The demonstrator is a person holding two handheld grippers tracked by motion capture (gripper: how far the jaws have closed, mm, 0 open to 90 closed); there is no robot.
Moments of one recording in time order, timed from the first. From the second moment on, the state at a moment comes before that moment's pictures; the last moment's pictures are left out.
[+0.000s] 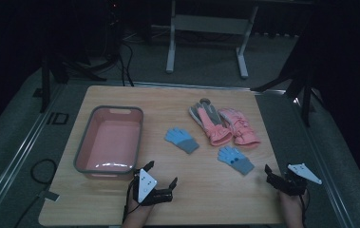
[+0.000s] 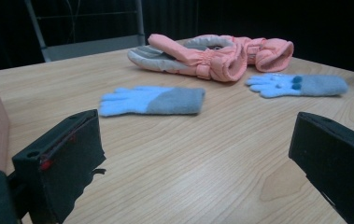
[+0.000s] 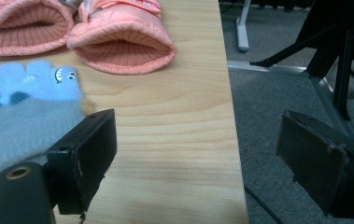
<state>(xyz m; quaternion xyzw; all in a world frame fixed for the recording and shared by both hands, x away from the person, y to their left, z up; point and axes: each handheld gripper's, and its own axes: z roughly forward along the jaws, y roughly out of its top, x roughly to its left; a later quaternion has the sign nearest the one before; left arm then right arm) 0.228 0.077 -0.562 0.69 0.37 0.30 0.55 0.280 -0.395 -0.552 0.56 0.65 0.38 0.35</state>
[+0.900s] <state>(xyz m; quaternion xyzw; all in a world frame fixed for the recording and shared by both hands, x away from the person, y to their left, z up) 0.230 0.082 -0.563 0.68 0.37 0.28 0.57 0.283 -0.380 -0.528 0.55 0.67 0.38 0.33</state>
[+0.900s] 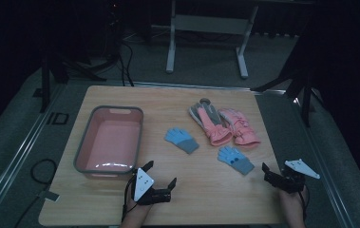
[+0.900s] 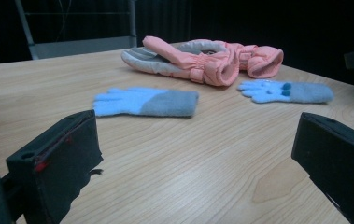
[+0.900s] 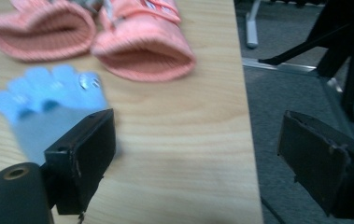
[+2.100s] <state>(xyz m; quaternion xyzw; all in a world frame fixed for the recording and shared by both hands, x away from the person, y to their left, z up) 0.230 0.081 -0.563 0.68 0.37 0.28 0.56 0.331 -0.293 -0.408 0.41 0.73 0.47 0.27</state>
